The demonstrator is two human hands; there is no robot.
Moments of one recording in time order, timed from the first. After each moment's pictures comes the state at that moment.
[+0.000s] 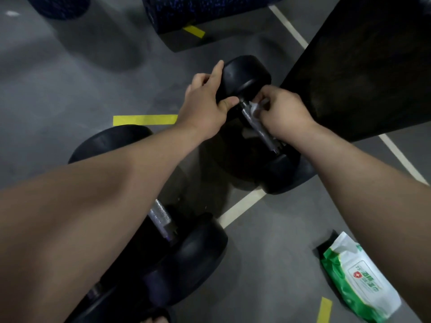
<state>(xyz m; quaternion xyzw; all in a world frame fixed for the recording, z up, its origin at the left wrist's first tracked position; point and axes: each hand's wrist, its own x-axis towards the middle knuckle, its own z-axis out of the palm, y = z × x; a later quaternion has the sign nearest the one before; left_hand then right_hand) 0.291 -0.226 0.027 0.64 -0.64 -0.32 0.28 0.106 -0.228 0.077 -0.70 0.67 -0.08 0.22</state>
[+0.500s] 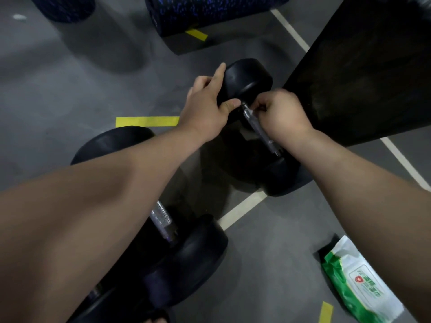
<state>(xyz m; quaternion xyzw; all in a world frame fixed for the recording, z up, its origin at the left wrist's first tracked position) 0.292 -0.226 0.026 0.64 -0.64 -0.31 0.29 0.112 -0.233 0.072 -0.76 0.63 -0.08 0.16</state>
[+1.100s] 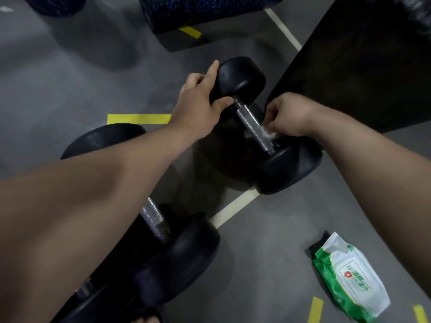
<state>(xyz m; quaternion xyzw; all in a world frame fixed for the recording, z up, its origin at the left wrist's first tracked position) 0.294 -0.224 0.029 0.63 -0.65 -0.32 0.29 0.083 -0.239 0.104 -0.68 0.67 0.13 0.26</state>
